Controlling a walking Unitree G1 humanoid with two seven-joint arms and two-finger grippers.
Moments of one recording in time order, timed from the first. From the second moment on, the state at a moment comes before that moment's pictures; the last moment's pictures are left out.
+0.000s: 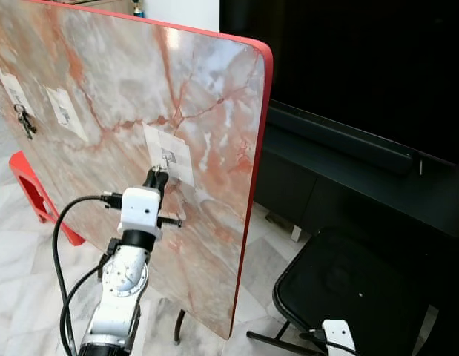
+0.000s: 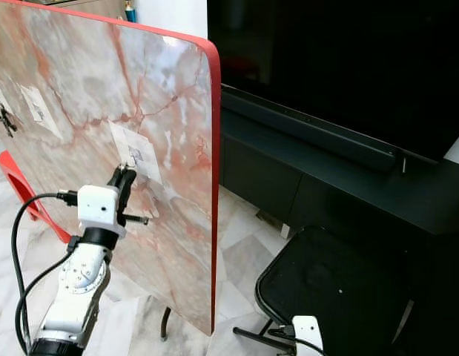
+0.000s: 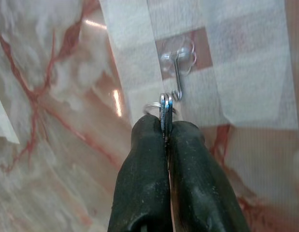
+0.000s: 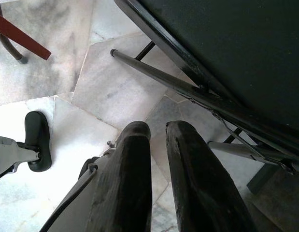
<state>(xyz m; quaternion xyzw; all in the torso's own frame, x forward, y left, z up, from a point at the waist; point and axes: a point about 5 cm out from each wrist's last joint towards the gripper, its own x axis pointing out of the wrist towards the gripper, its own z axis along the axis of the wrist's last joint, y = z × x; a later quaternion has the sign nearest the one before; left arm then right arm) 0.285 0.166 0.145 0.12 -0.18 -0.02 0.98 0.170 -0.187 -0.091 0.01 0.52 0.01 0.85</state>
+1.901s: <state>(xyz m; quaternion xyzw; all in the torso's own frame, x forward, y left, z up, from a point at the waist) 0.281 0.161 0.155 0.13 -0.19 -0.05 0.97 0.170 -0.186 -0.091 0.01 0.52 0.01 0.85</state>
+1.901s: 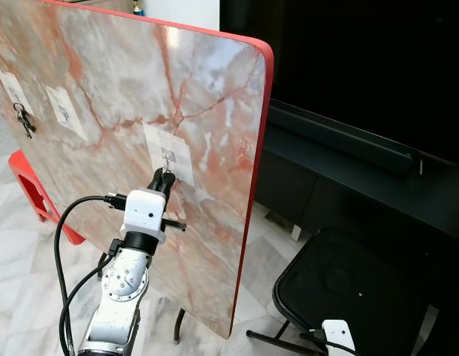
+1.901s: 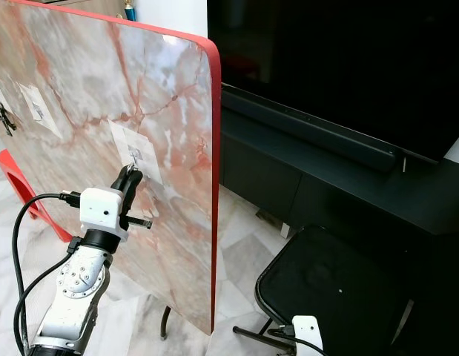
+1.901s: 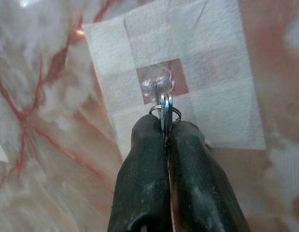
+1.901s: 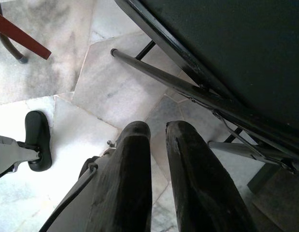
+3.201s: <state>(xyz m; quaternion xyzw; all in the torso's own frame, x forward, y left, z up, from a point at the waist) 0.281 0.153 0.153 0.11 -0.18 -0.08 0.97 0.171 -0.186 -0.091 0.01 0.52 0.01 0.85</state>
